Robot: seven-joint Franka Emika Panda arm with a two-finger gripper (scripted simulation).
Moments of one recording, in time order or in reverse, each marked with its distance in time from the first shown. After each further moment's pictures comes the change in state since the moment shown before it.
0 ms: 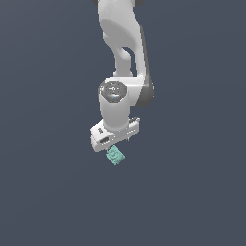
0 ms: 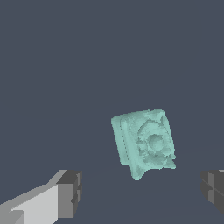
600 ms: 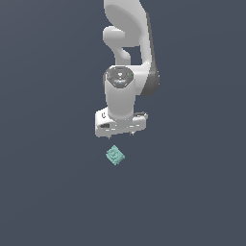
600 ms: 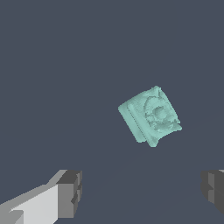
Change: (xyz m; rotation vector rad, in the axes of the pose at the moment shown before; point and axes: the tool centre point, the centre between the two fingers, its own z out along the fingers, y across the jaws) arm -0.016 -0.027 -0.028 0.004 -0.013 0.303
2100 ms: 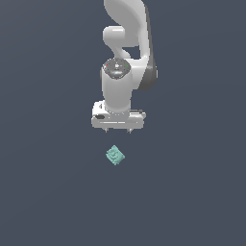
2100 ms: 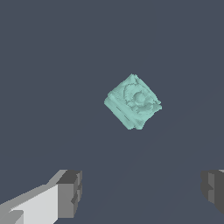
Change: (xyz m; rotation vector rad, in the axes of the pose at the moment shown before) arm -0.017 0.009 -0.014 -0.014 0.002 0.209
